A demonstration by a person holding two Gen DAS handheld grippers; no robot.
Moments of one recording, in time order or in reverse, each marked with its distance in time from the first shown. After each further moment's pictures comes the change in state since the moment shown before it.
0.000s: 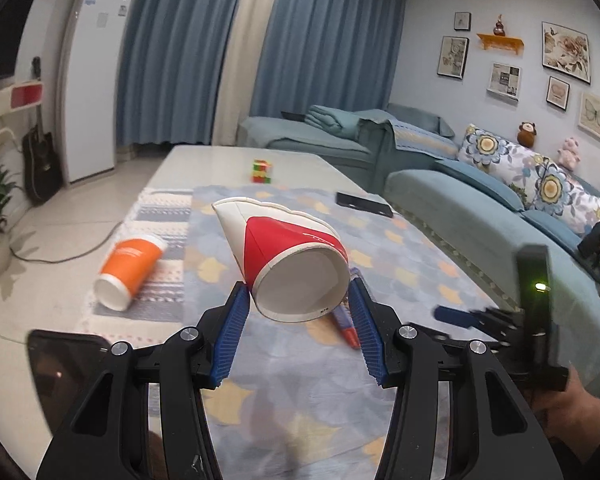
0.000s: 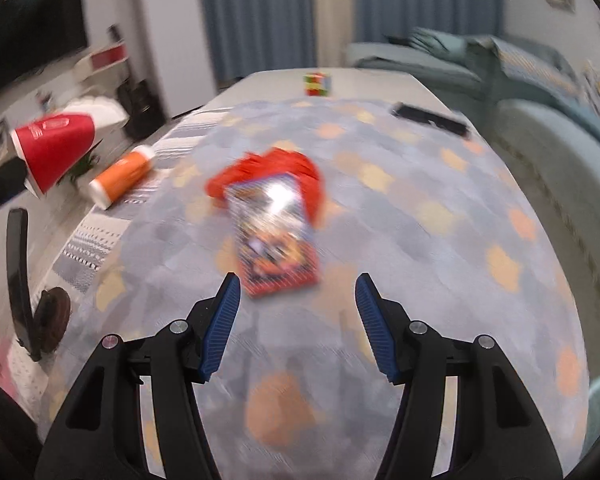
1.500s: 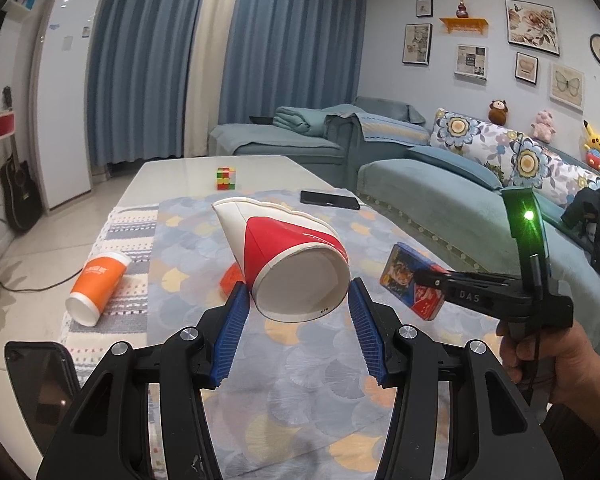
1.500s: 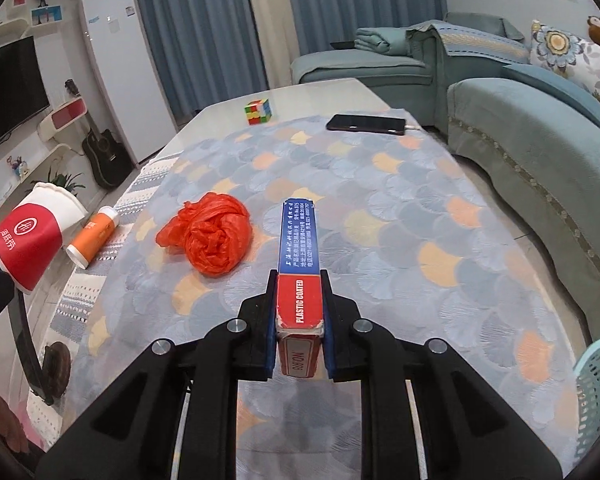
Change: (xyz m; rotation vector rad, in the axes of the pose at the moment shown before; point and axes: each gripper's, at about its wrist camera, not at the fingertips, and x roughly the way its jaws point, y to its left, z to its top) left arm 0.007 -0.043 -0.013 0.105 -0.002 -0.075; right arm -0.047 -0.077 -0.005 0.248 -0.057 -0.067
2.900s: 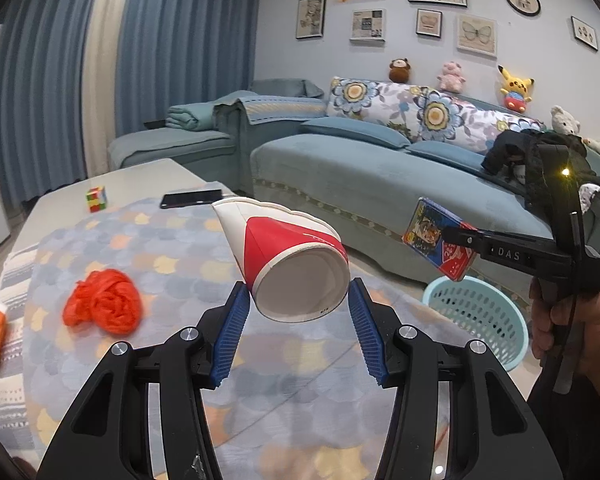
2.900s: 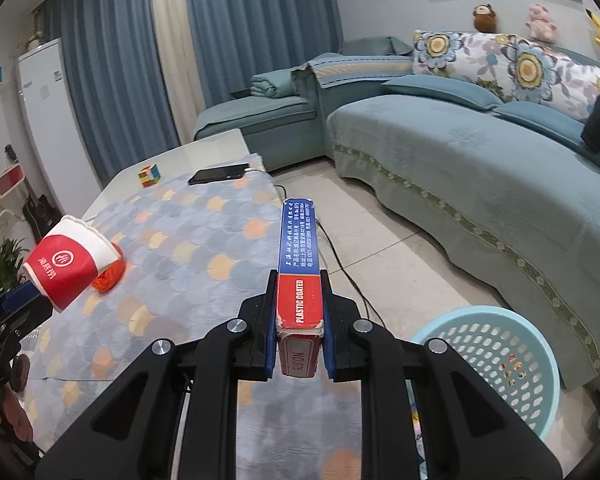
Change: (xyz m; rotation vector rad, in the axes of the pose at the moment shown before) left arm 0.047 -0.162 -0.010 0.208 0.056 -0.290; right arm -0.150 -0.177 -0.052 0.177 -0.166 -0.237
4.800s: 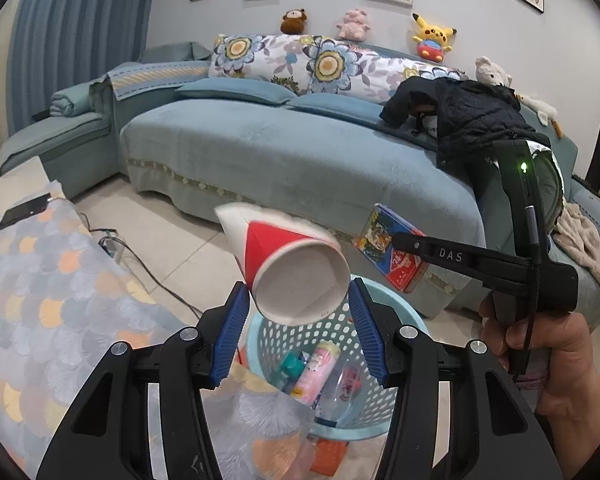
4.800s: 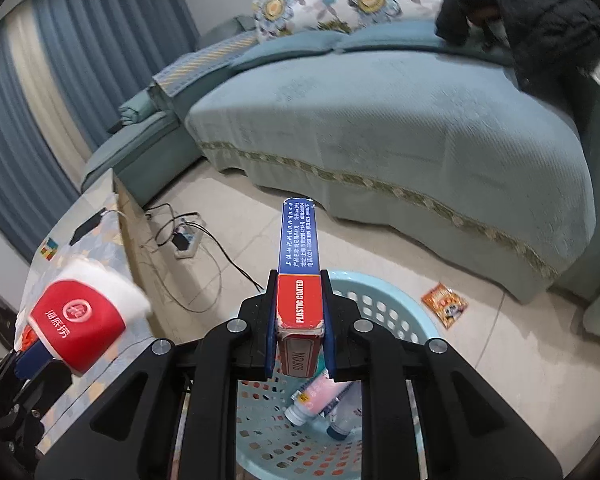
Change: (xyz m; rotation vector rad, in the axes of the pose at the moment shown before) left arm 0.132 -0.206 0.029 0.104 0.161 -0.315; right arm -0.027 -0.222 -0.027 0.396 0.080 -0.264
